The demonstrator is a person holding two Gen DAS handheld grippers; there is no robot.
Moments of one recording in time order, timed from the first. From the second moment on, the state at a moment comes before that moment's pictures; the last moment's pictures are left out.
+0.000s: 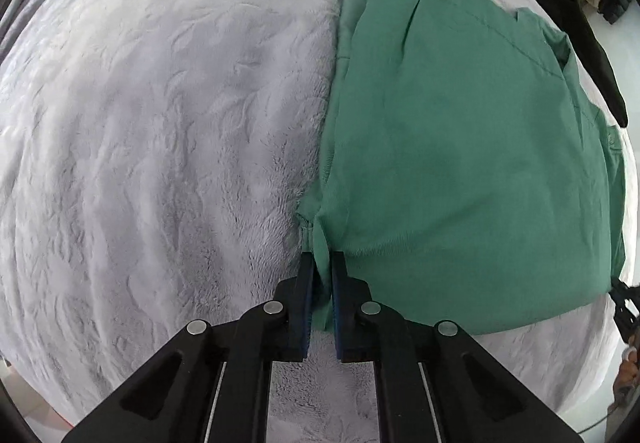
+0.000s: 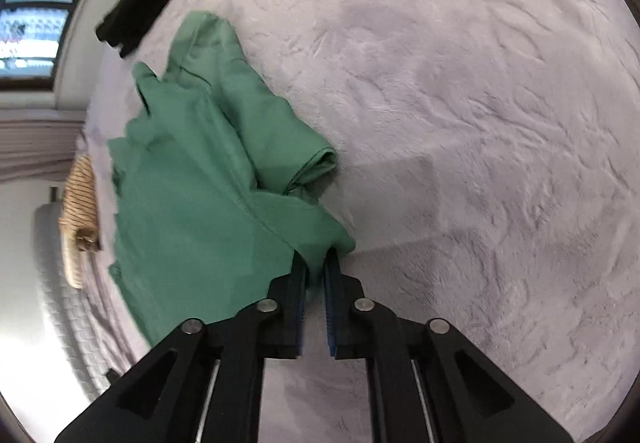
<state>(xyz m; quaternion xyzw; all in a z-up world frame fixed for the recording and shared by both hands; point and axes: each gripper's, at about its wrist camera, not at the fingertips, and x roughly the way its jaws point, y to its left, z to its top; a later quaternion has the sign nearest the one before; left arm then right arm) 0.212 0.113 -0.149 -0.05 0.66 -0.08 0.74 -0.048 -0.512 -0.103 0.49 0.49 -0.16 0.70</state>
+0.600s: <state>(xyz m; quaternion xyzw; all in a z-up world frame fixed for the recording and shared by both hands) 0.224 0.064 -0.137 0.00 0.65 -0.07 0.75 0.043 -0.534 -0.098 0.38 0.59 0.09 0.70</state>
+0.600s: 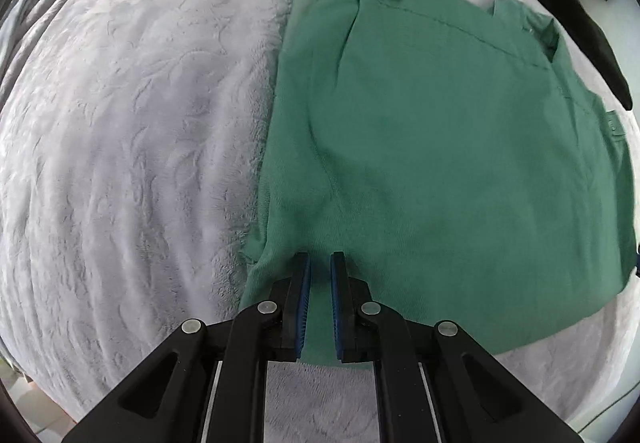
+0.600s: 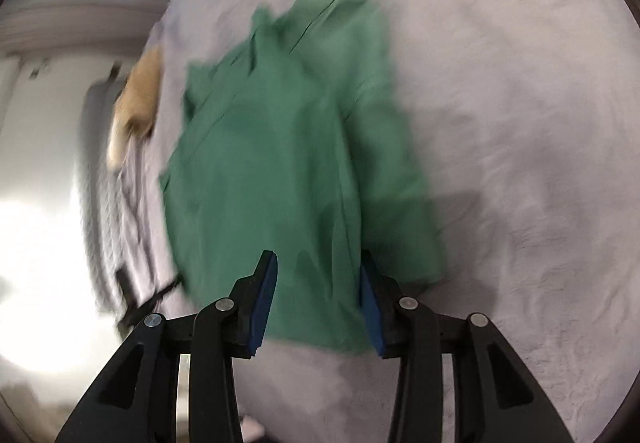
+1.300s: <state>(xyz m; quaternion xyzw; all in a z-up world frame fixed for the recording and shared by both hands) 0.215 0.061 -0.113 0.02 0.63 -0.04 0.78 -0.012 -0.507 -0.055 0.31 0.56 -0.08 0.76</state>
